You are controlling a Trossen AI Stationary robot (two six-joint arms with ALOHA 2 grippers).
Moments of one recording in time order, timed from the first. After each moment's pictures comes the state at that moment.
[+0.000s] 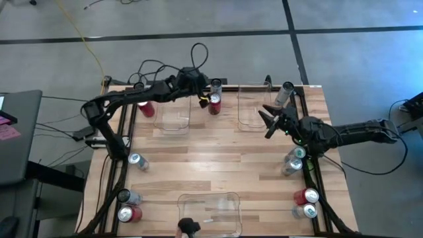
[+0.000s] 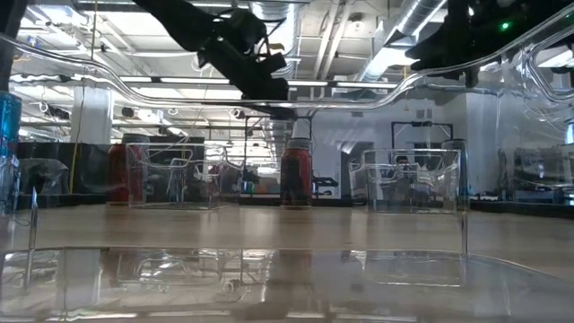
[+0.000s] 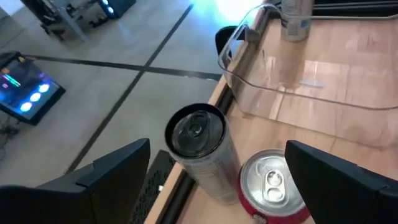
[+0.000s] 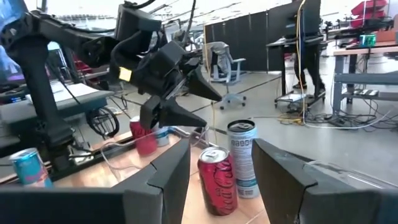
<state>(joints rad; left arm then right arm) 0.52 1.71 1.31 -0.06 -0.12 0.30 0.00 0.63 0.31 0.40 0.66 0.12</state>
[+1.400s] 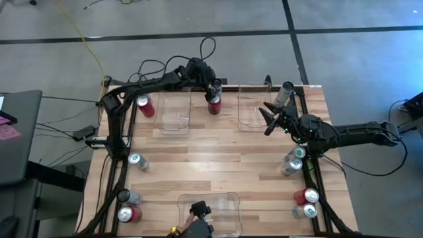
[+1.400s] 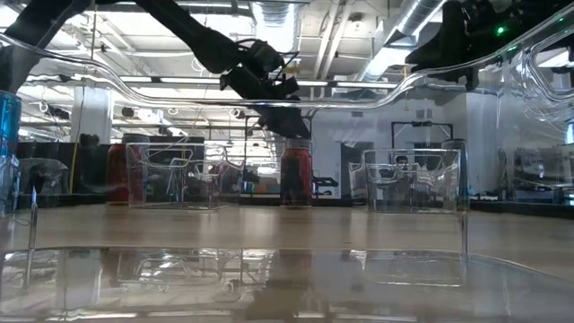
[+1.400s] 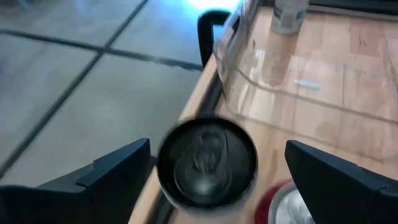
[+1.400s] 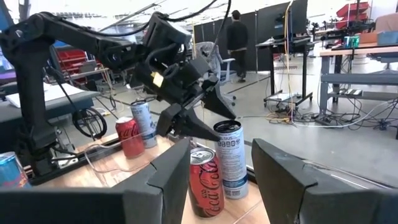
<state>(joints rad) 0.62 1.93 1.53 -0.16 0.11 0.27 -0.05 0.63 0.31 0.40 0.65 0.12</state>
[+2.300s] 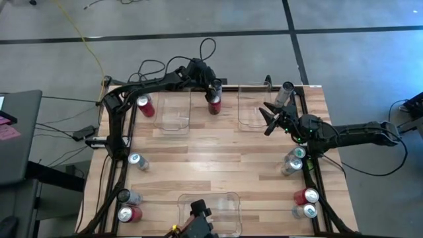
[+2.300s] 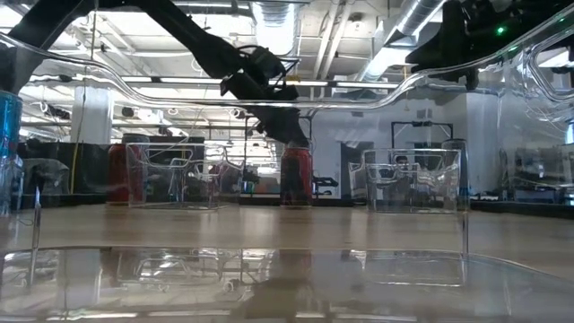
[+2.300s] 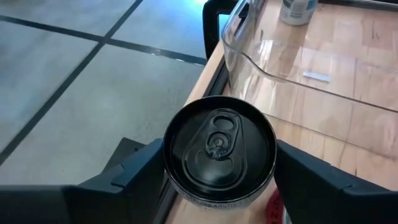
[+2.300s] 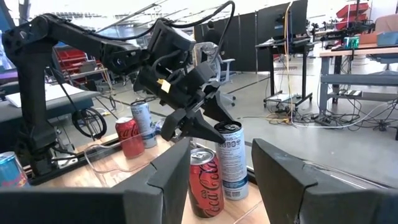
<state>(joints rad) 0.63 1.96 1.52 -0.15 0.10 0.25 -0.05 0.63 0.31 0.40 0.65 0.12</state>
